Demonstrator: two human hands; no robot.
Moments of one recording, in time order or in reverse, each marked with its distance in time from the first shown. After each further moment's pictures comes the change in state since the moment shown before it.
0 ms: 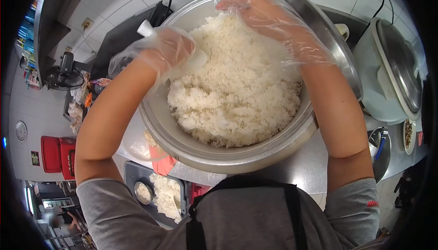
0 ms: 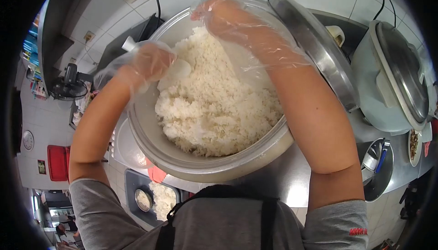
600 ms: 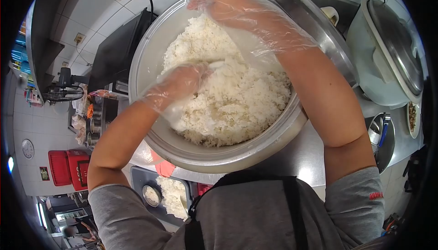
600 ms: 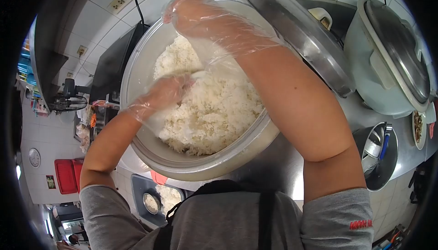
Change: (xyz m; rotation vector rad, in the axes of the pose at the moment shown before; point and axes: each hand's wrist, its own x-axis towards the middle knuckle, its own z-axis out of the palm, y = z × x) left_hand 0.006 0.083 0.005 -1.194 0.311 0.088; right_hand 0.013 0.026 0.011 0.105 0.135 -0.227
